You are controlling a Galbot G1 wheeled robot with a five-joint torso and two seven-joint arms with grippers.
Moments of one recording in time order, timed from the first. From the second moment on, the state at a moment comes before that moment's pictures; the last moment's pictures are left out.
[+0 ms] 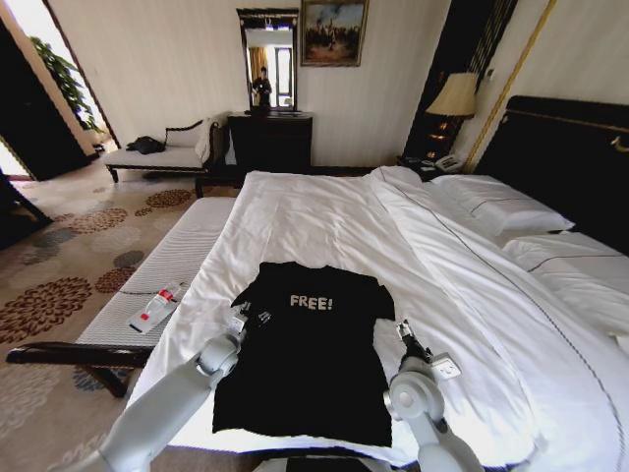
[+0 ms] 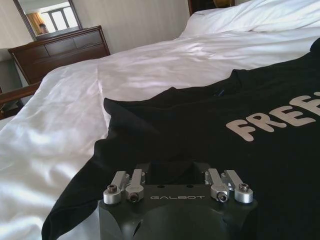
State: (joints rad) left arm 0.90 -0.94 0.12 -1.59 -0.44 0.20 -0.18; right arm -1.44 1.33 0.42 2.09 0.88 0.04 0.98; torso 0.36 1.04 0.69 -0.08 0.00
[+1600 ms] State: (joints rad) left arm 0.84 -0.98 -0.18 -1.46 -0.55 0.18 -0.21; right arm -1.44 1.32 0.42 2.07 0.87 0.05 0.97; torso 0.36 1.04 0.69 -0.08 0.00
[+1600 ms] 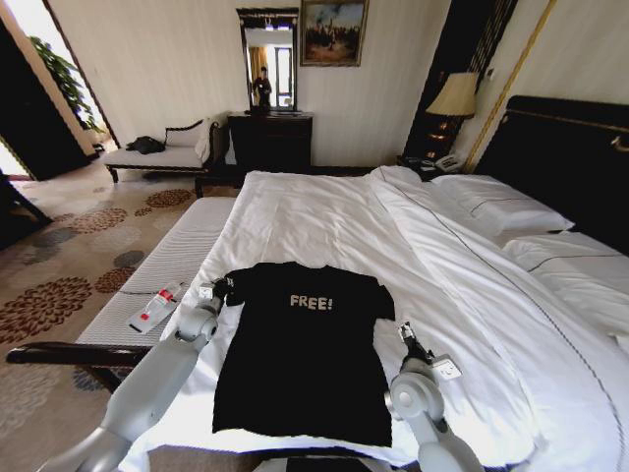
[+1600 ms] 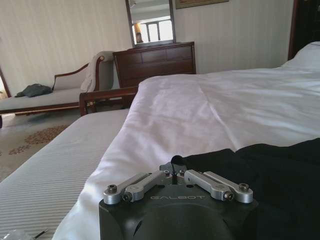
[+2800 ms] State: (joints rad) left arm 1.27 -1.02 -0.69 -1.86 -0.75 0.21 -0.33; right arm -1.07 1.18 0.48 1.65 1.26 0.01 0.63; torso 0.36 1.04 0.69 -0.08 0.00
